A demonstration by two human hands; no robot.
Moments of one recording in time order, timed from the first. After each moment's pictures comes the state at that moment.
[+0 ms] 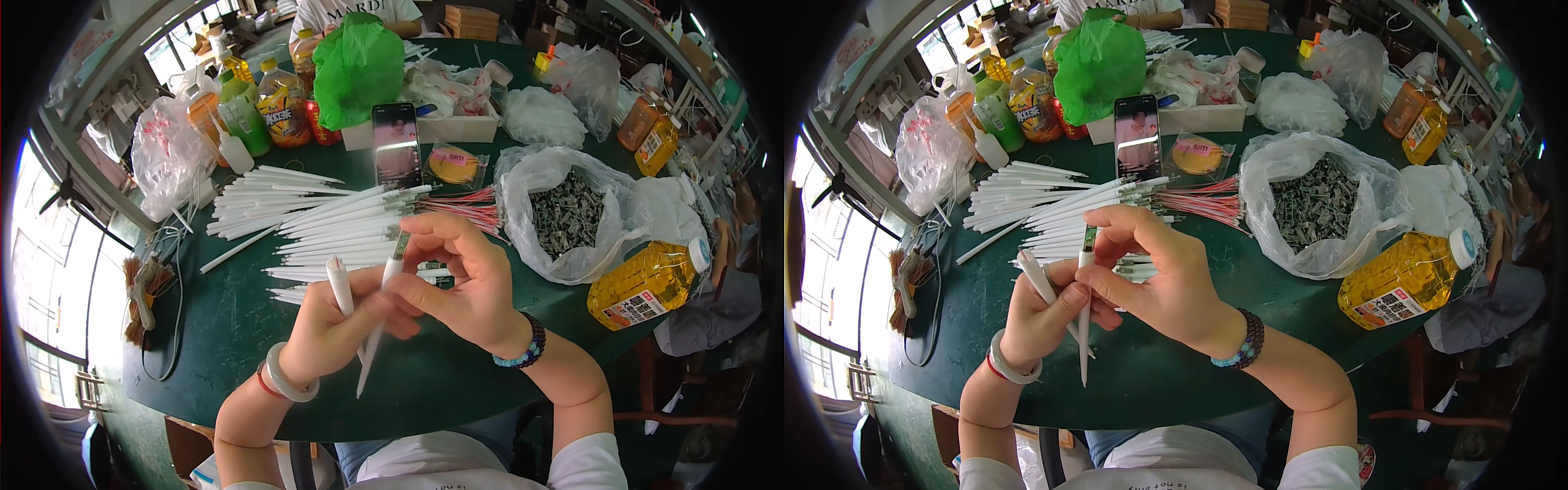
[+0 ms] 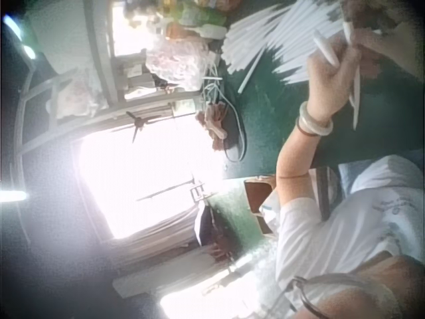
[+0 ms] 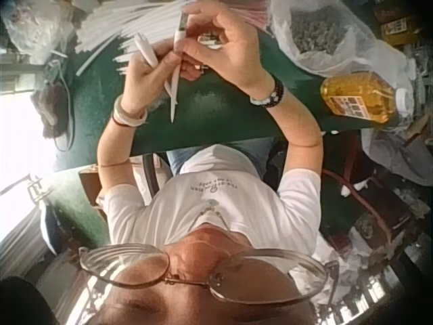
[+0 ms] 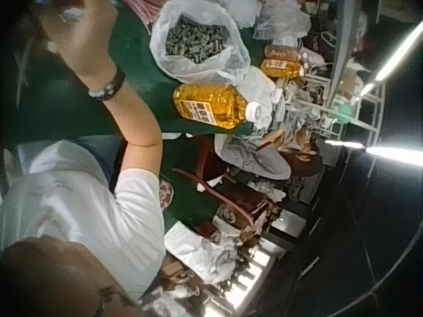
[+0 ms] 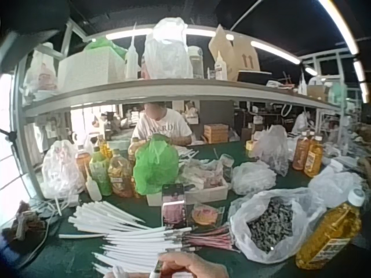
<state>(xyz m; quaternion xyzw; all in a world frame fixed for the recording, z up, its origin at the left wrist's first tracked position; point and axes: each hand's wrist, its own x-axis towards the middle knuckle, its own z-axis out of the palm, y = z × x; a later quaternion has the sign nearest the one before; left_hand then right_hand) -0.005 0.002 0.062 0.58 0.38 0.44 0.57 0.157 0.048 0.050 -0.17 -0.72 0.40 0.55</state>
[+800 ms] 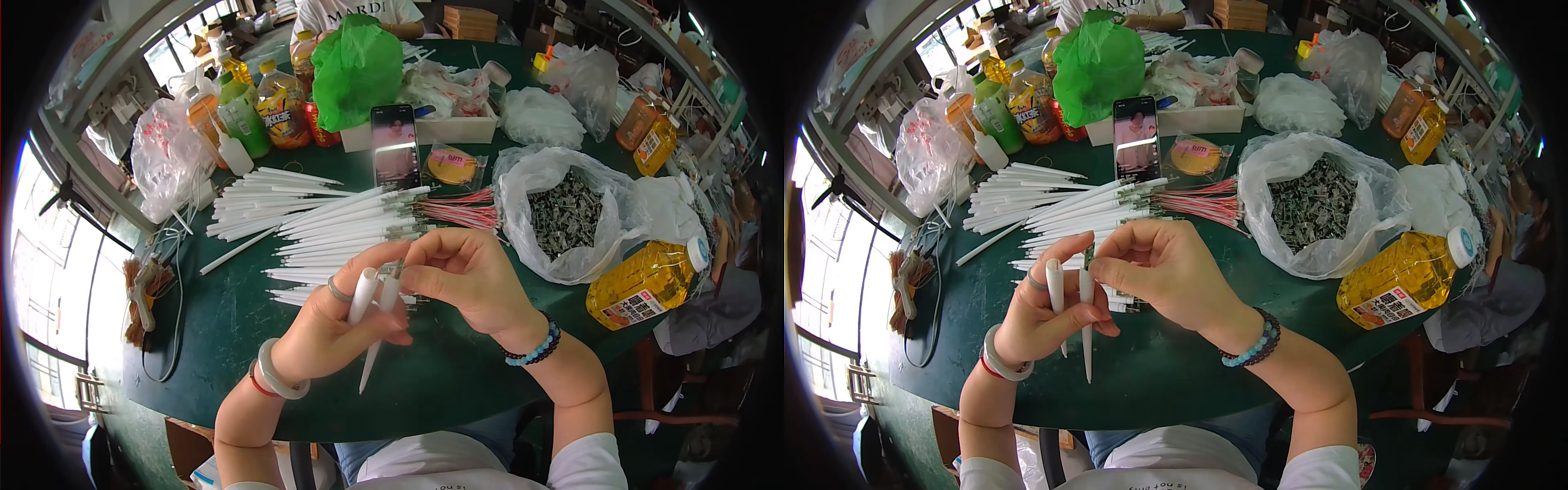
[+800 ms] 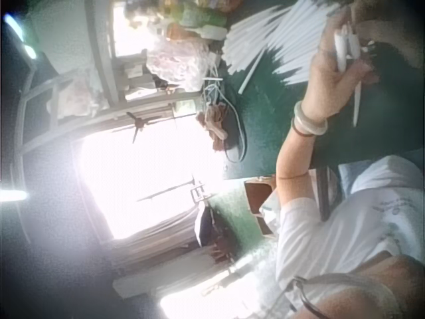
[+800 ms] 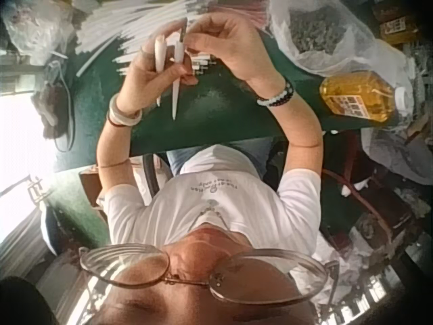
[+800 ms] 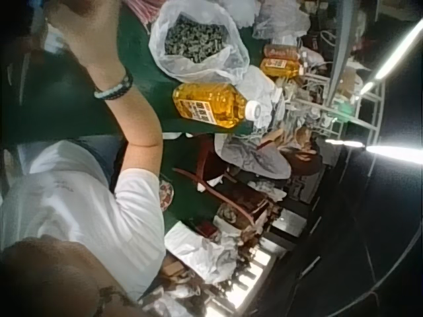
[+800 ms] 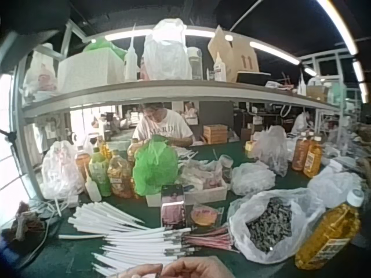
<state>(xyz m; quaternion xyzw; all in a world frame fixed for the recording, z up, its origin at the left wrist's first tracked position) -0.010 0.002 0.060 0.61 0.29 0.43 0.60 0.167 0.049 0.058 -0.19 -0.53 0.70 0.43</state>
